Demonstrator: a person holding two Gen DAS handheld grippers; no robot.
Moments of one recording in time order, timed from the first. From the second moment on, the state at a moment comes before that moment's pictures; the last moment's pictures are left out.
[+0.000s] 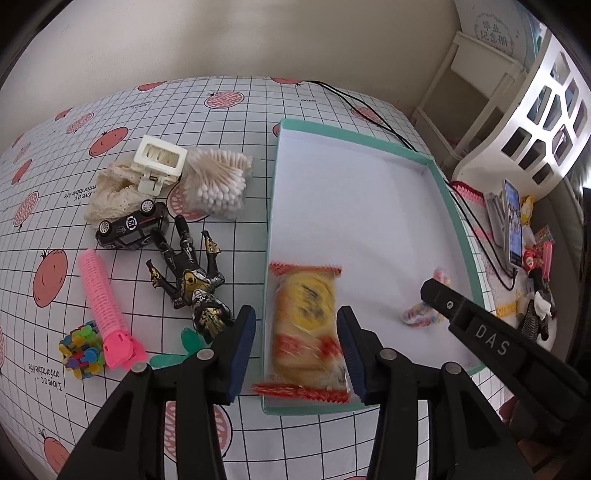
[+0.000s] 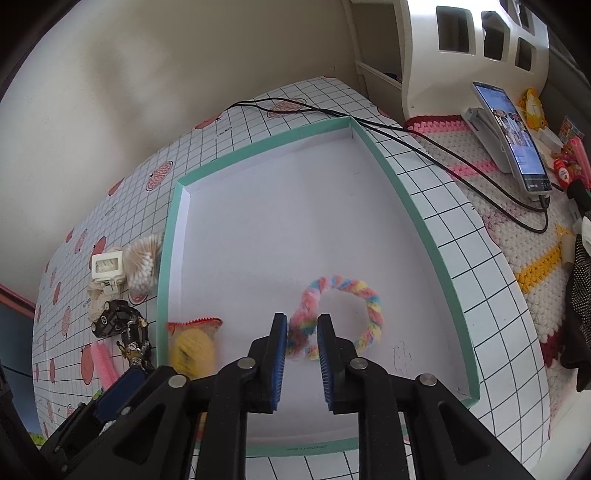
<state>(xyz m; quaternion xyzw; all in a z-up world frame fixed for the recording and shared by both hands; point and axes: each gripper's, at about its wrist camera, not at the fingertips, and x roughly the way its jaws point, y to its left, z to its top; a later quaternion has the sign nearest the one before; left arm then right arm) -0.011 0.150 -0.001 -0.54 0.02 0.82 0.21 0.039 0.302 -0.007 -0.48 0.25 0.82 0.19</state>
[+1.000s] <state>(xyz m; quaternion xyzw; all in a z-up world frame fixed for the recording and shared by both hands) -0.038 0.094 -0.007 -0.55 -0.05 0.82 0.11 0.032 0.291 -0.011 -0.49 0.22 0.83 0.17</state>
